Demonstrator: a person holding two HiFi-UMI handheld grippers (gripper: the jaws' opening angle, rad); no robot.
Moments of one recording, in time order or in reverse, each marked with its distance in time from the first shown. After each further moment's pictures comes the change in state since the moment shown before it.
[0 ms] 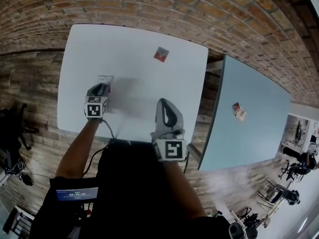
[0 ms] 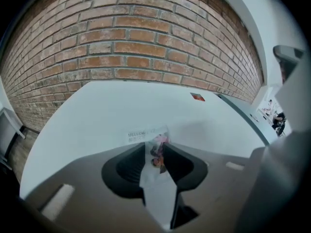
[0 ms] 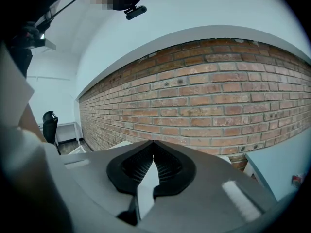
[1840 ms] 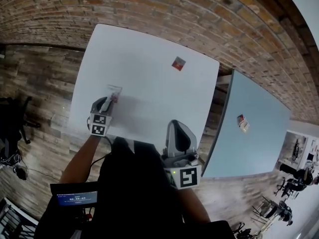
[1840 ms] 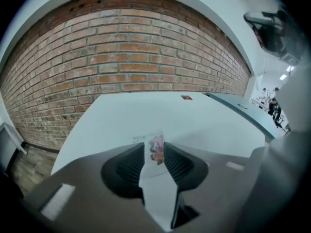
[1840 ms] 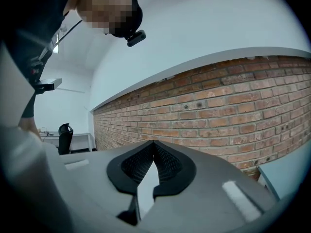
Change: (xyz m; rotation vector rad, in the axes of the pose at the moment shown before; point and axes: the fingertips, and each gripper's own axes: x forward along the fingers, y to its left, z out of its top) left arm -0.083 0.016 -0.041 0.131 -0.136 -0.006; right arm -0.062 0.077 0.078 -0.009 -0.111 0.142
